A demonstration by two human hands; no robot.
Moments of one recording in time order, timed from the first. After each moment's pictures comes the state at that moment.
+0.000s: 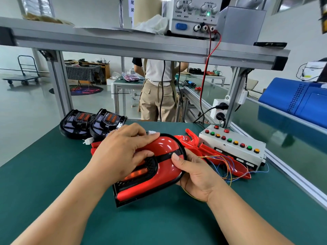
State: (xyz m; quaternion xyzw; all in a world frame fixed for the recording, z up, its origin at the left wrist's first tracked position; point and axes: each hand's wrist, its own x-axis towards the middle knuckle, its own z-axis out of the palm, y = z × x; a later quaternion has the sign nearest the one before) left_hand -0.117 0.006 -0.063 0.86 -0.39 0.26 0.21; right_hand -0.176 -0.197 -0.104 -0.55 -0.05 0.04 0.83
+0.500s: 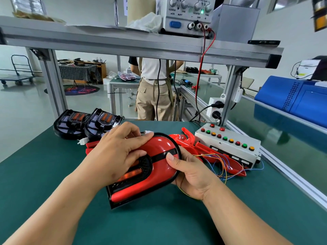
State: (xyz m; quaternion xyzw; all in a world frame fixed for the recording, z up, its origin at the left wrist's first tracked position) left_hand -0.118 0.011 -0.065 0.87 -0.38 0.20 0.23; right_hand -0.176 -0.198 -0.105 -0.55 -0.07 0.05 0.83
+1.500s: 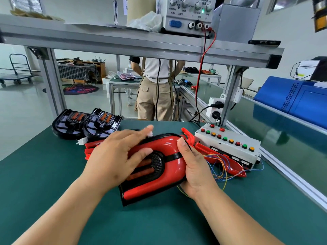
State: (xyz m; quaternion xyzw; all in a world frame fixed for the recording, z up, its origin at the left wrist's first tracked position) left_hand -0.119 0.002 -0.080 0.85 -0.35 0.27 0.30; right_hand -0.162 -0.190 -0.113 -0.49 0.00 -0.13 0.86
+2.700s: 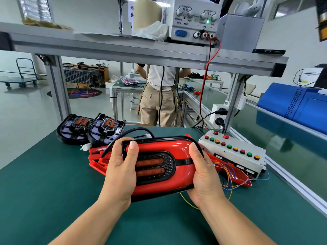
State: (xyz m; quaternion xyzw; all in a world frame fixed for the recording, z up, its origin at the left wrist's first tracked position) left_hand -0.139 -0.032 -0.092 0.52 -0.14 0.02 0.84; right_hand -0.165 -0.192 -0.107 -0.47 0.03 -0.19 0.86
